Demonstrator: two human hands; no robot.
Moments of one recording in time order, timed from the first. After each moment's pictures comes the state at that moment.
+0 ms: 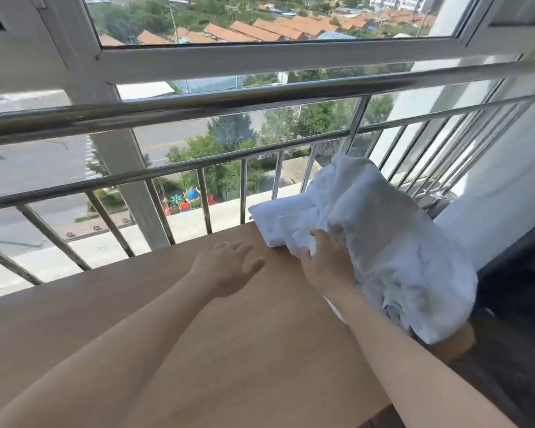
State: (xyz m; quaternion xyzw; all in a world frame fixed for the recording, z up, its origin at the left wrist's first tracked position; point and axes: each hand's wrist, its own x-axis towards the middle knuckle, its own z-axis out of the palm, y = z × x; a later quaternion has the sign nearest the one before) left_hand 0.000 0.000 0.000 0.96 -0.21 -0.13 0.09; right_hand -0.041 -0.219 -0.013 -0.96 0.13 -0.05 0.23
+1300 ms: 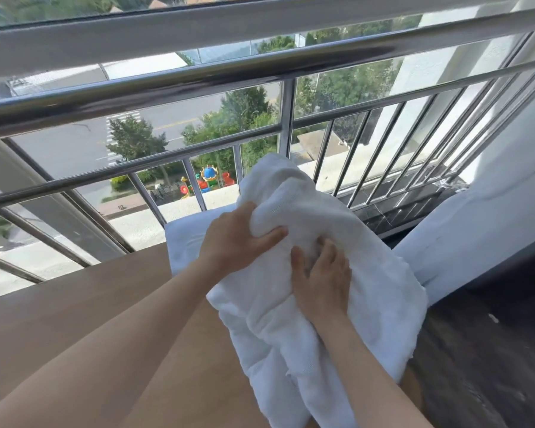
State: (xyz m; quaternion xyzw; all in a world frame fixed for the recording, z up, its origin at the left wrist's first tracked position) left_hand 0.098 -0.281 0.014 0.95 -0.13 0.02 0.29; right_hand 0.018 -0.439 -0.055 -0.92 0.21 -0.13 0.30
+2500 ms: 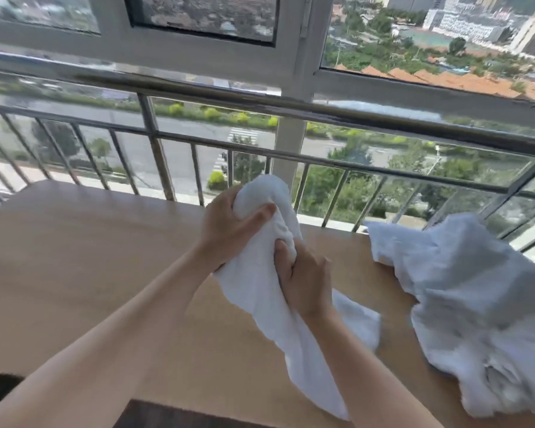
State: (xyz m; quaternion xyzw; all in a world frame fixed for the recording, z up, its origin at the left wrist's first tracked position) left_hand -0.184 0.171 0.087 0.81 0.10 0.24 0.52; right_hand -0.164 0.010 0.028 -0.87 -0.23 -0.21 0.37
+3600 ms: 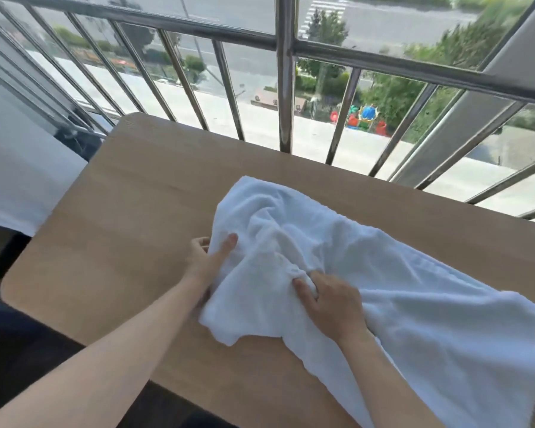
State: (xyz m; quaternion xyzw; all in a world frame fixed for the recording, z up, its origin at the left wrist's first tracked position) left_hand -0.221 0.508 -0.132 0.62 0.55 0.01 0.57; right_hand -0.138 0.267 -0.168 -0.92 -0.31 0.08 0.24
